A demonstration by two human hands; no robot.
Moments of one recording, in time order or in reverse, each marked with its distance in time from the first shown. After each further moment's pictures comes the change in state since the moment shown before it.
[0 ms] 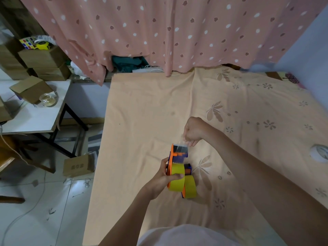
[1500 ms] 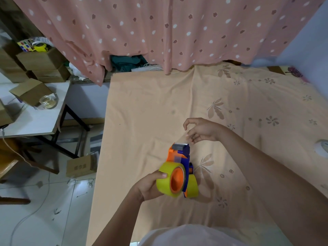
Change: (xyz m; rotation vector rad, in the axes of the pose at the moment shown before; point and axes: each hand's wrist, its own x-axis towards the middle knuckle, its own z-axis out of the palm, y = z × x) left_hand -0.026 0.018 -0.025 -0.351 -0.341 -0.166; right_hand 0.025 0.043 -0.014 0.592 -0.188 -0.171
